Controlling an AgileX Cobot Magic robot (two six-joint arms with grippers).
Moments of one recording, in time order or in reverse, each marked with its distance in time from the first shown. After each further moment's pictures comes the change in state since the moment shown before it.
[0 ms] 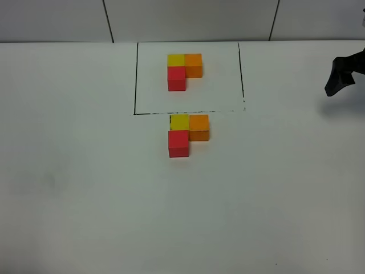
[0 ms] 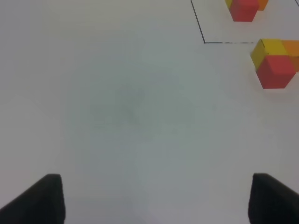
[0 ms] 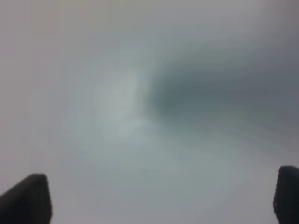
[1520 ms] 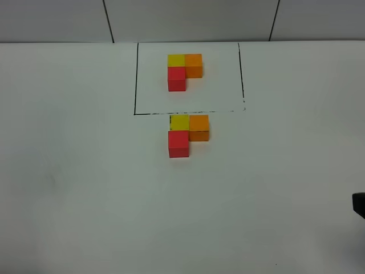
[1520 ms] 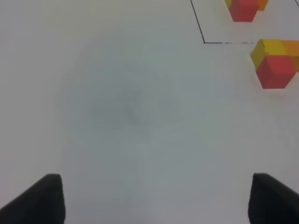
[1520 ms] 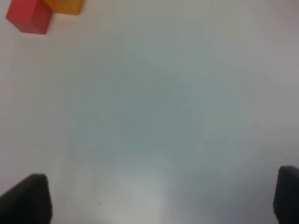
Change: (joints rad) left arm 0.000 0.000 0.000 0.000 0.000 0.000; right arm 0.199 -1.482 1.022 -0.001 -0.077 0.216
